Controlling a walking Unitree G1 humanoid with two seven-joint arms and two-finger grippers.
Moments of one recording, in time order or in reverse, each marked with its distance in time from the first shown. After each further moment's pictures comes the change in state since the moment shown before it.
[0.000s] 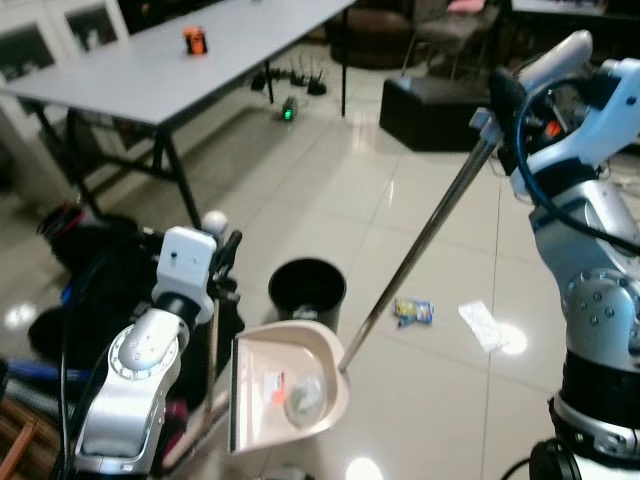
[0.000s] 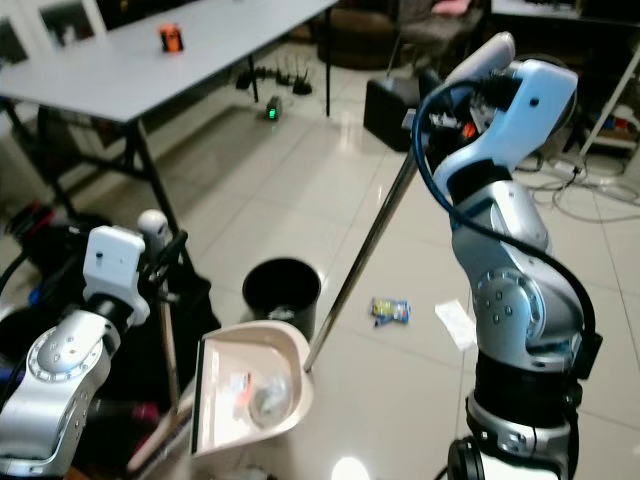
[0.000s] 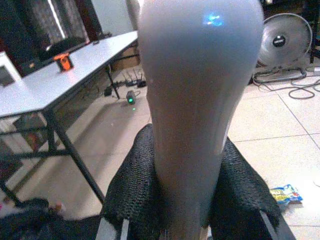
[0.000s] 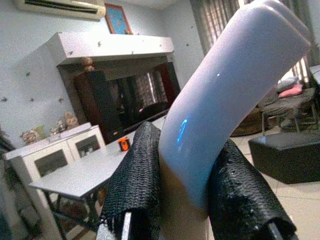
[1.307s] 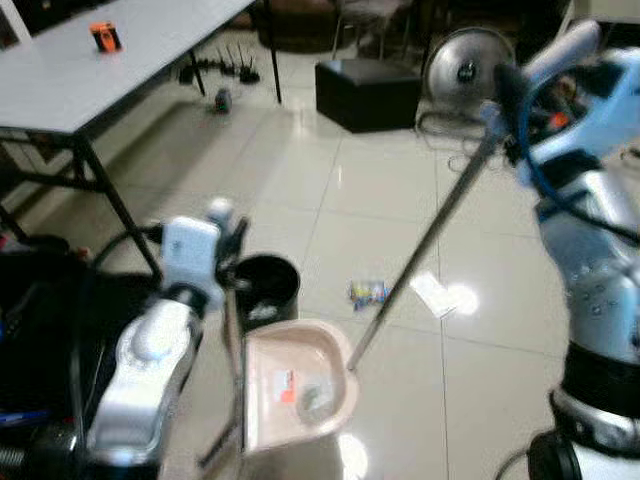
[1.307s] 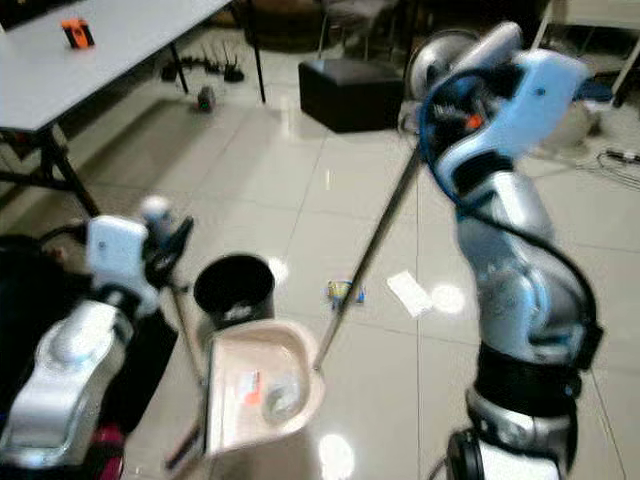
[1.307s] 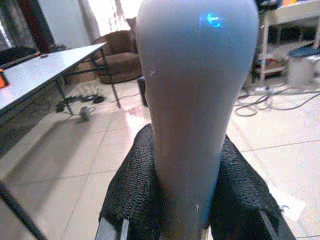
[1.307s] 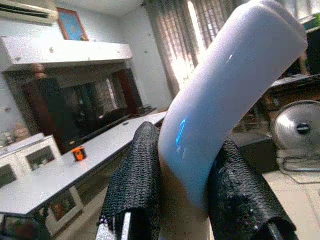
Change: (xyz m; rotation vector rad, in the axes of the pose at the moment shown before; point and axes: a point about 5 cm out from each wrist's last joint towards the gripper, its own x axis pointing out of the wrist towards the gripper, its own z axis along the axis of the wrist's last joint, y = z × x) left arm 0.005 0.000 0.007 -0.045 -0.046 0.030; right arm 0.005 0.001 0.002 -0.001 0.005 0.012
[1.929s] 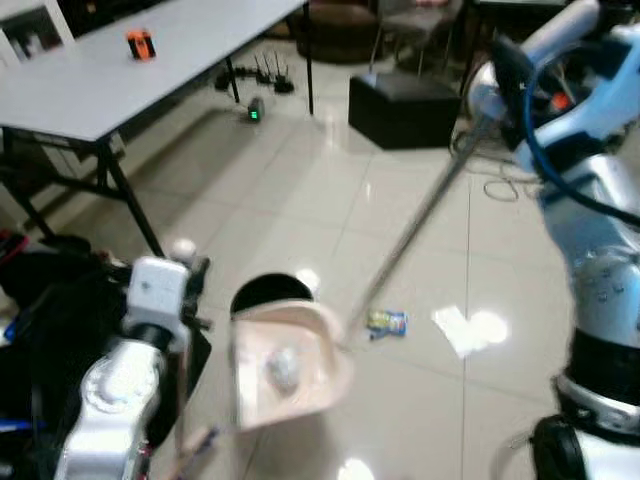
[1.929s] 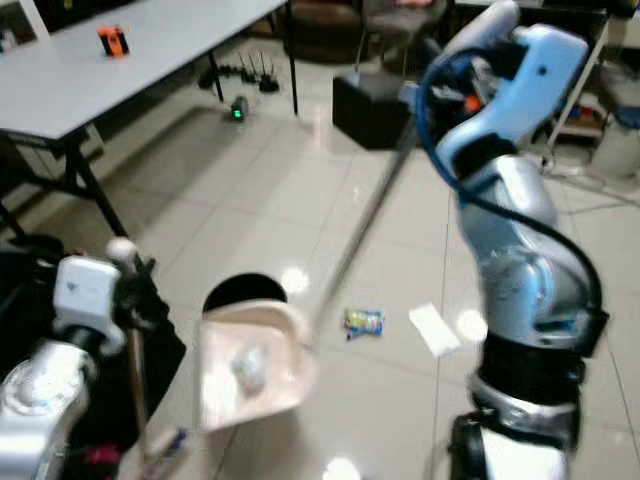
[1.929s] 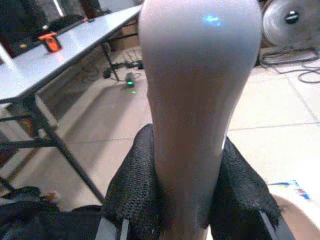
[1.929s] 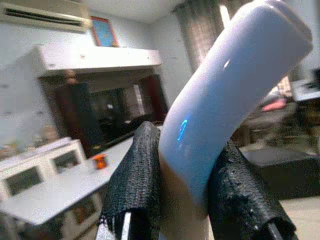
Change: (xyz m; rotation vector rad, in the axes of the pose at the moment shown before) left arm -0.032 0.014 -0.037 0.057 0.148 0.056; right arm 0.006 -0.011 0.013 -0.026 -0.030 -0.010
